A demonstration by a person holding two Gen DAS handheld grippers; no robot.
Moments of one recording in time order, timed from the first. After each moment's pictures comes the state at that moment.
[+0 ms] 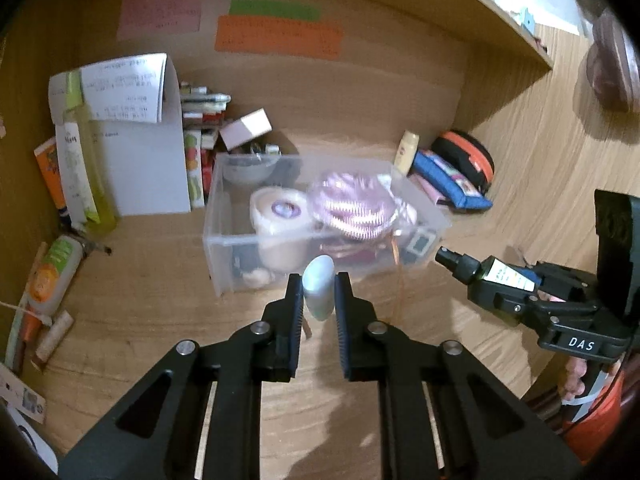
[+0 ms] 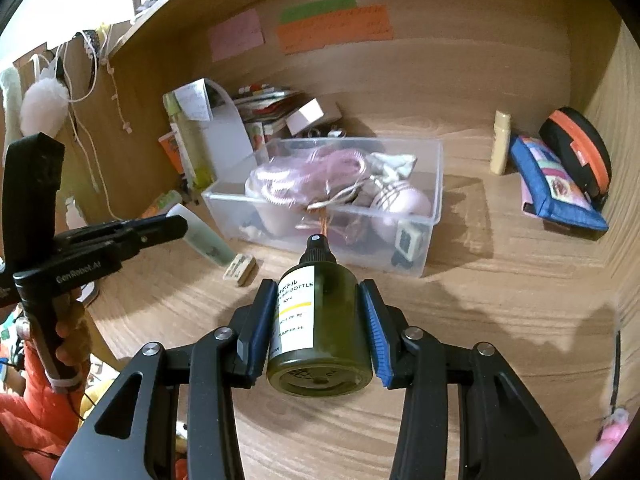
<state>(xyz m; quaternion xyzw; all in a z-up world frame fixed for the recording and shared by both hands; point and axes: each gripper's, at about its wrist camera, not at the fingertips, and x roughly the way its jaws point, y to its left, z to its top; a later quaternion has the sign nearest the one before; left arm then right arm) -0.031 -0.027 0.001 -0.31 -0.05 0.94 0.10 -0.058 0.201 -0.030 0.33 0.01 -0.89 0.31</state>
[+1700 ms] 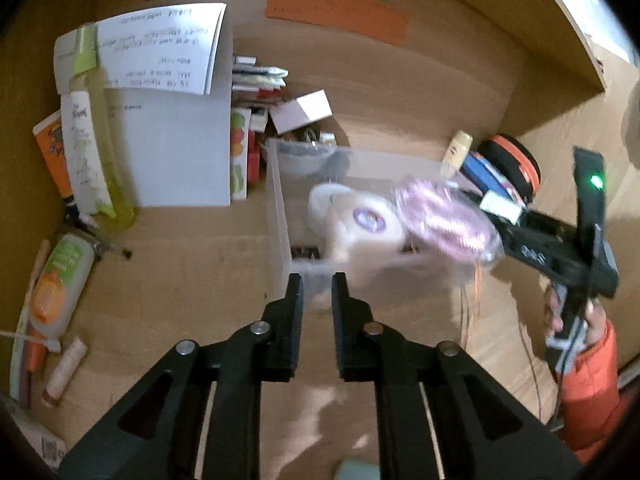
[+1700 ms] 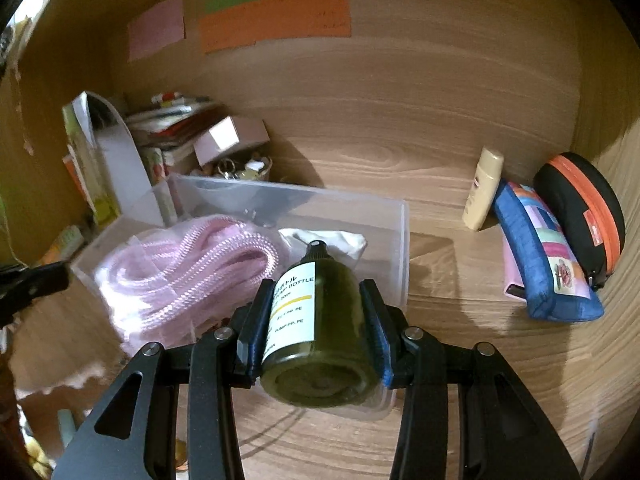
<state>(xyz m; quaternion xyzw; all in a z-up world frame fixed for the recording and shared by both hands) -0.080 -0.078 -0.026 -0.36 -0.07 0.93 0.07 -0.184 0.162 -0.039 0.33 0.07 -0.92 0.20</state>
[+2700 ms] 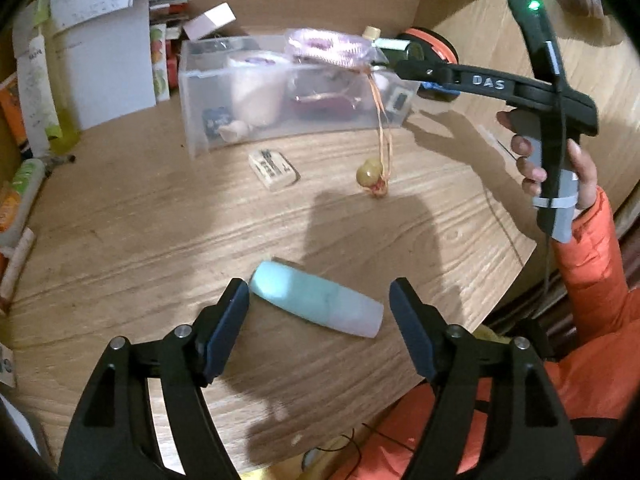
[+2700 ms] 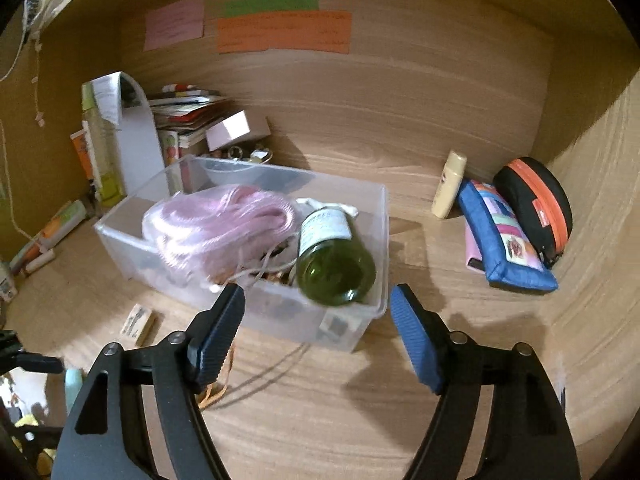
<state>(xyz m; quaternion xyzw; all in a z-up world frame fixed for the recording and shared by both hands) 0.016 -0.038 -0.088 -0.43 0.00 0.88 0.20 -0.117 0.168 -0.028 0.31 0.10 -0.93 0.17</state>
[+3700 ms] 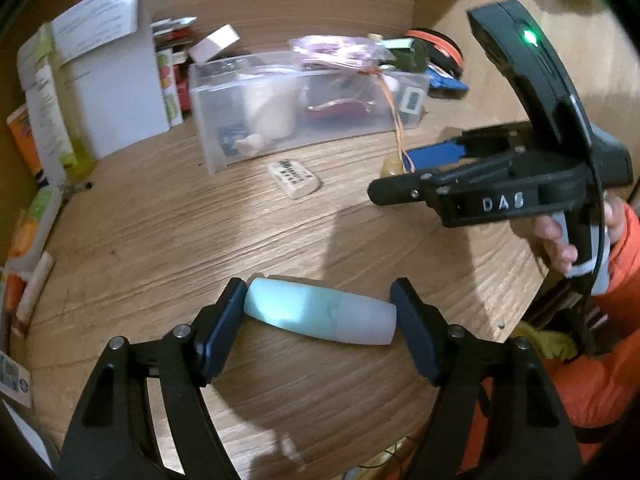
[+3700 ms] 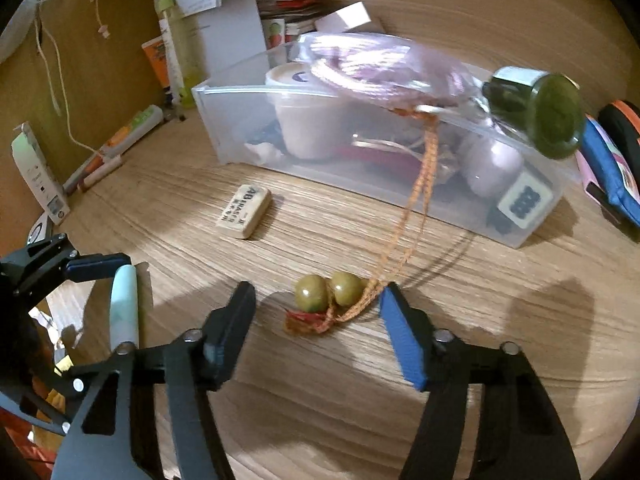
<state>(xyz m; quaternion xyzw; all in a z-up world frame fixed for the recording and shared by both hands) 0.017 -0.046 -0.096 -0.39 0.04 0.90 0.17 -0.080 0.106 -0.099 0.42 0.11 -0.85 0.29</state>
